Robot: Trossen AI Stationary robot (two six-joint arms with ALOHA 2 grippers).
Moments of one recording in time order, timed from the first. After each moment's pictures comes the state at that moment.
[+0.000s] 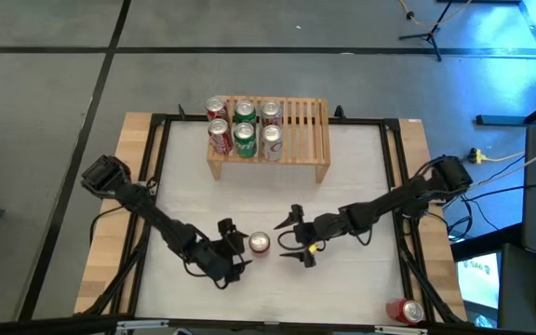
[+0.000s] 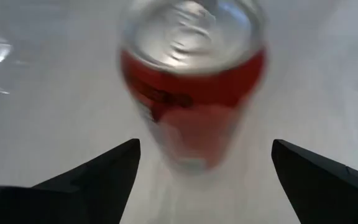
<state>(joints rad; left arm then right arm) -0.60 1.70 0.90 -0.07 -0.61 -0.60 0.35 1.65 0.75 0.50 0.11 -0.01</state>
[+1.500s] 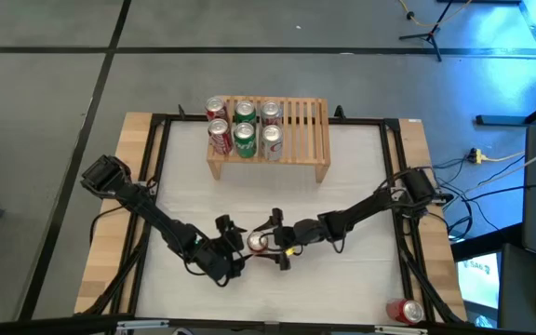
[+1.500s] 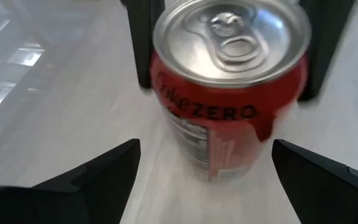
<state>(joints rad) -0.59 1.71 0.89 -0.11 -0.70 -0.62 0.33 1.96 0.91 0.78 0.15 -0.01</state>
